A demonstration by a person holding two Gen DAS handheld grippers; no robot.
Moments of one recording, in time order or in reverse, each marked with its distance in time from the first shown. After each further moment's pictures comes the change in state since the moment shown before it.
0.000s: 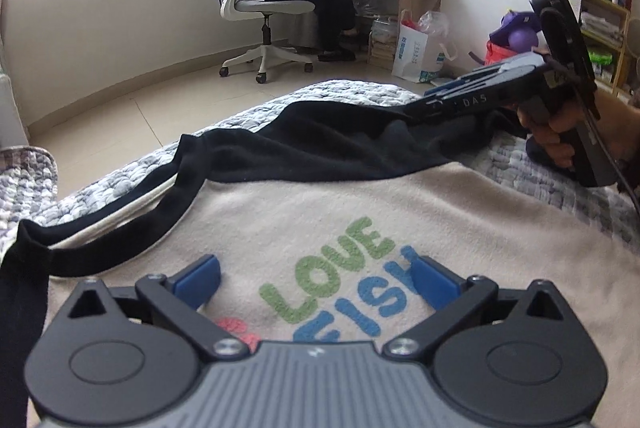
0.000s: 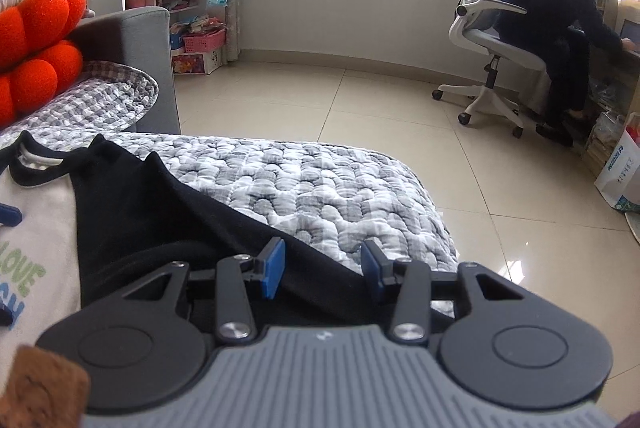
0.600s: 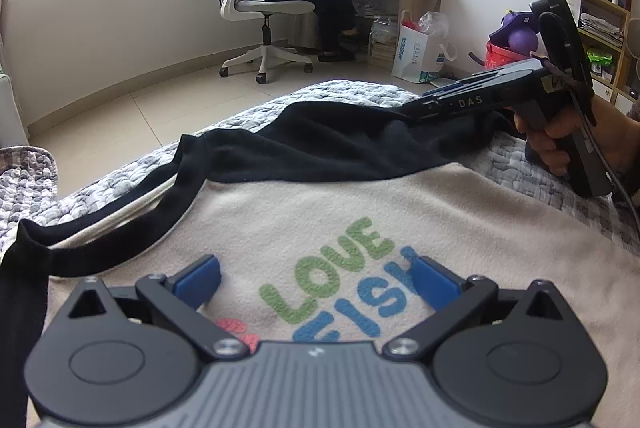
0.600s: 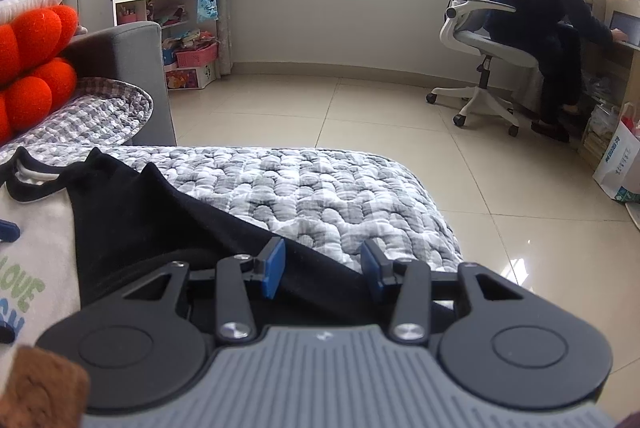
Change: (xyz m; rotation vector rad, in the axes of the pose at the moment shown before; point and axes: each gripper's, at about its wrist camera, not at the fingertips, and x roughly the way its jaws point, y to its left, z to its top) left arm -0.001 0.003 -0.001 -0.020 0.003 -0.014; right arm 0.000 -0.002 -0.003 0.050 -0.025 -0.002
